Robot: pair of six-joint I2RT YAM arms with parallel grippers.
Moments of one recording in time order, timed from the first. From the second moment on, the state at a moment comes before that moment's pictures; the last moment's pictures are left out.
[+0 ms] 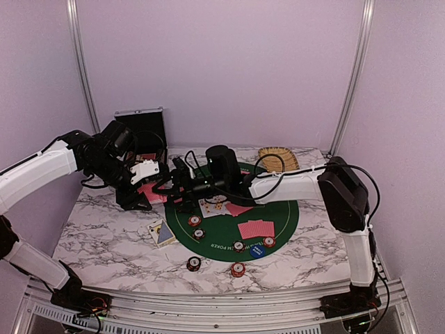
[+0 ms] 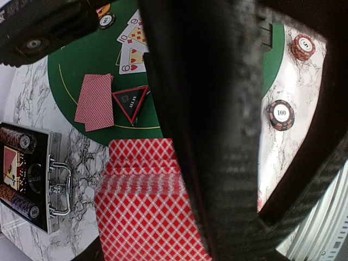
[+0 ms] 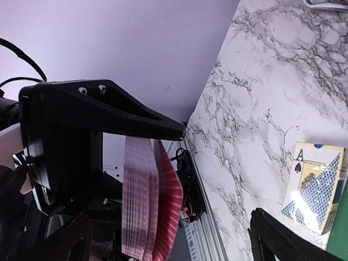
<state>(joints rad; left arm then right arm) -0.56 1.39 1.27 -1.00 0.22 0.69 0.93 2.17 1.58 0.36 -0.79 1.09</state>
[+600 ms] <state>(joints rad) -0.56 1.39 1.28 -0.99 0.22 0.69 0.97 2.32 1.76 0.37 -0.81 1.14</state>
